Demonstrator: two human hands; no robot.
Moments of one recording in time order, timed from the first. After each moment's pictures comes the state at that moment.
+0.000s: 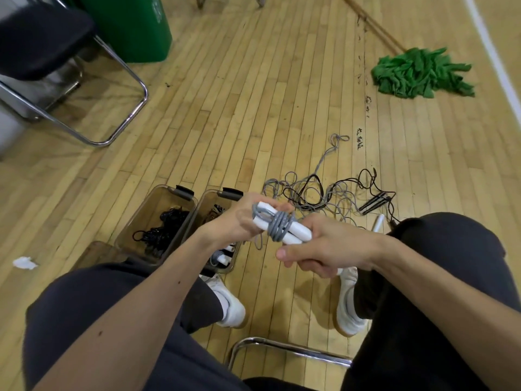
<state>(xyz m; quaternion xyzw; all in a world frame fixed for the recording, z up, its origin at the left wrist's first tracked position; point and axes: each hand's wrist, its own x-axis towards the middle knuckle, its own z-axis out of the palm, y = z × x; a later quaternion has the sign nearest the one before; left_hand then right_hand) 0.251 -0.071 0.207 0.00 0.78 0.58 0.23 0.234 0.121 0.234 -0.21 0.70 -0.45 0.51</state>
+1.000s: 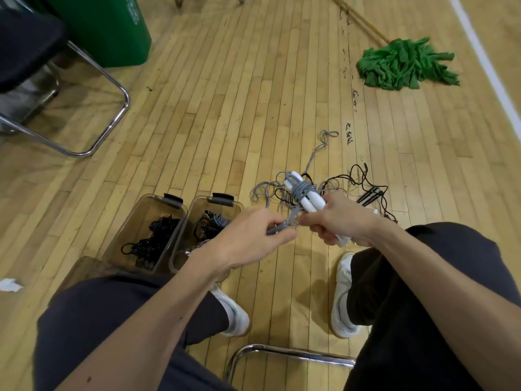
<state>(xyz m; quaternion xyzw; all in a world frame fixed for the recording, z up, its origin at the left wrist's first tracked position) 0.248 -0.055 0.193 0.09 0.90 0.38 0.18 0.180 0.140 0.189 -0.01 0.78 -0.49 0.39</state>
